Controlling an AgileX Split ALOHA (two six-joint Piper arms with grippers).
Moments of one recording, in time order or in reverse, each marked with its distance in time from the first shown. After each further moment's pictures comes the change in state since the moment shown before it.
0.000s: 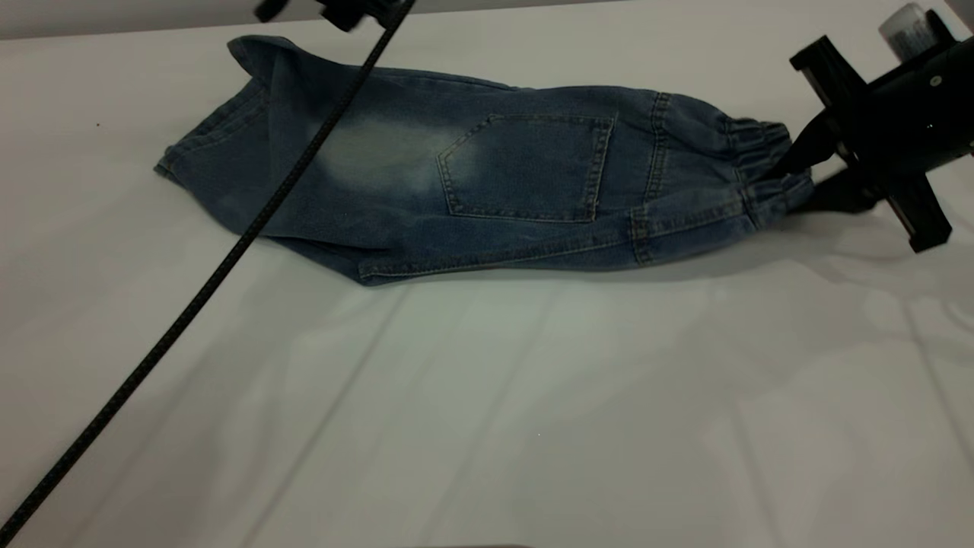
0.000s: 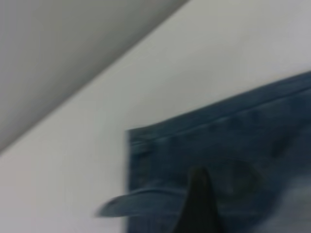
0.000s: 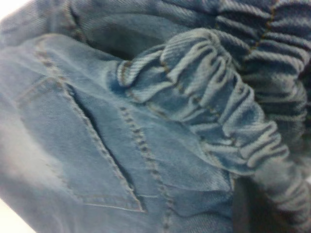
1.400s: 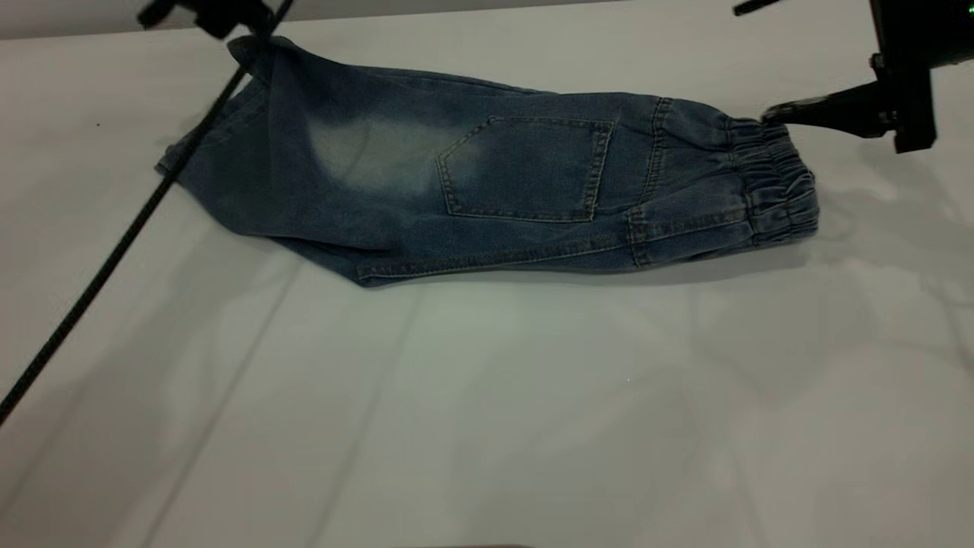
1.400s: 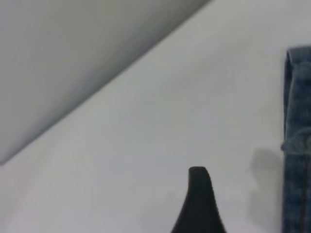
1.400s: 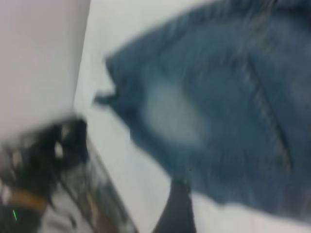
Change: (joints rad) left arm 0.186 0.004 0.000 0.133 0.074 0.014; right arm -0.072 -0.087 -0.006 0.059 0.330 -0.021
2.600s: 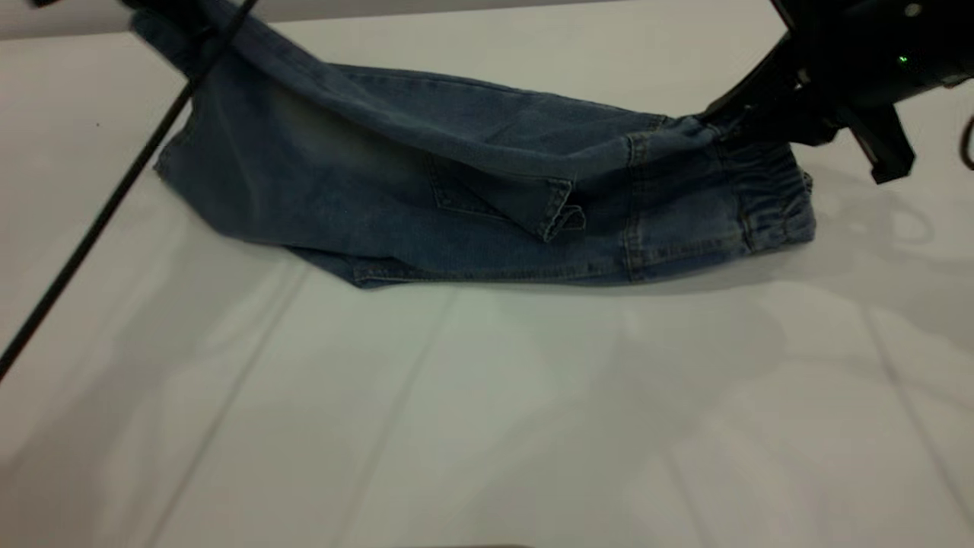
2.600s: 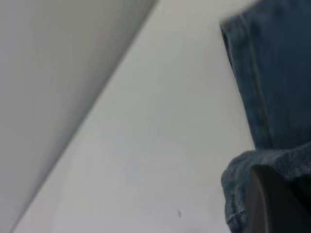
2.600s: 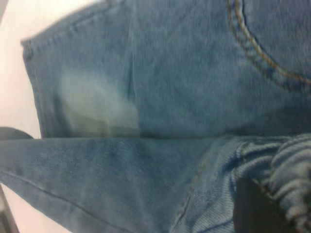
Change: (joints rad) left arm 0.009 -0.180 0.215 -0.059 -0.124 0.338; right arm 0.186 -0.058 0.046 0.091 -0.352 -0.120
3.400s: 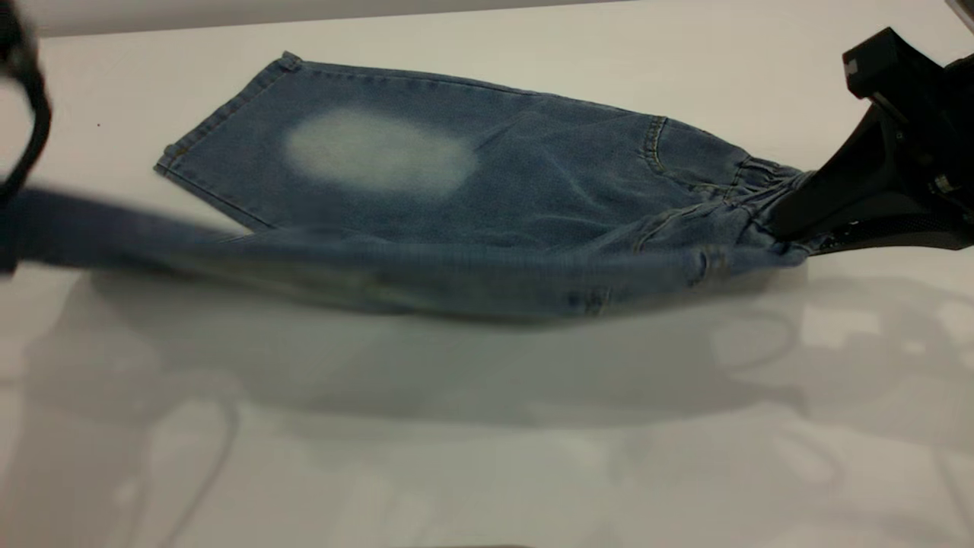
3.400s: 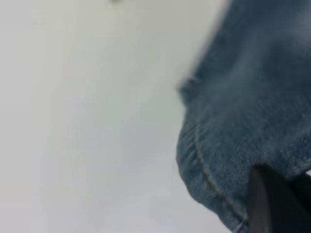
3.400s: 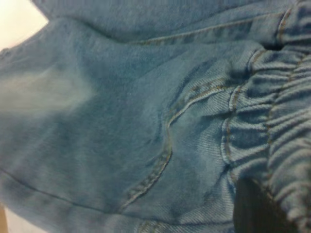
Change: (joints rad) left arm -0.023 -0.648 0.708 -0.416 0.090 0.385; right arm 0.000 -0.351 0.363 -0.265 0.039 -0.172
